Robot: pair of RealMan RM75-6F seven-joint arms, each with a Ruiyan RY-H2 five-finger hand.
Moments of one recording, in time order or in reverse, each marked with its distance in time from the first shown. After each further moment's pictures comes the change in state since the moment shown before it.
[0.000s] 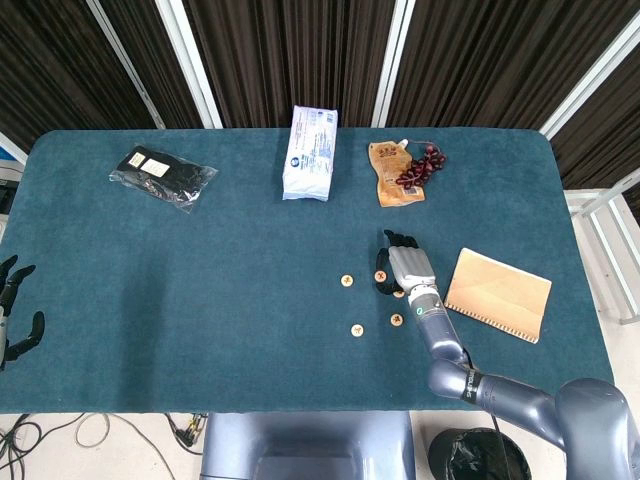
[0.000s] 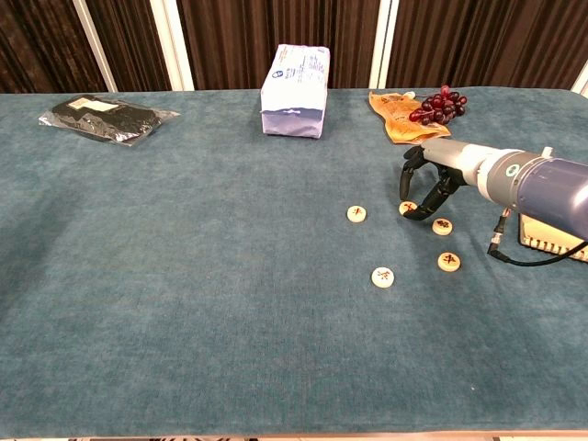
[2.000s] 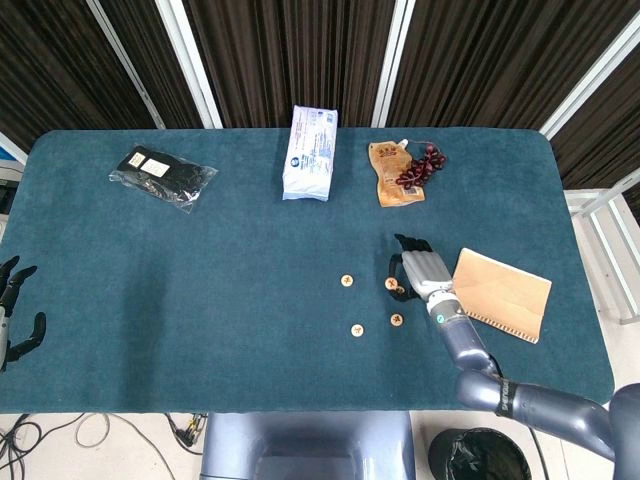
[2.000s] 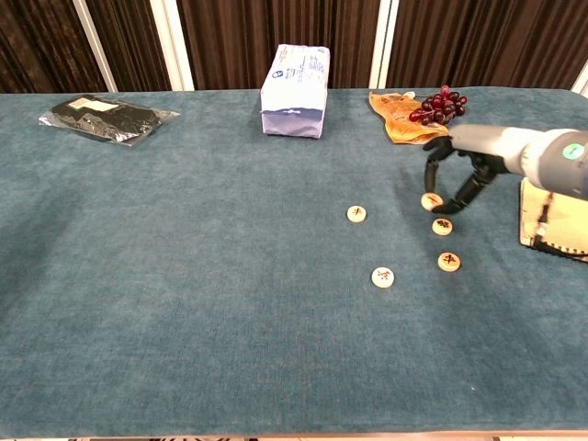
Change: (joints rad) left arm 0.002 0.001 0.001 -0.013 0.003 0.004 0.001; right arm -0.063 0.216 -0.048 -0.289 -0.024 0.032 -0.025
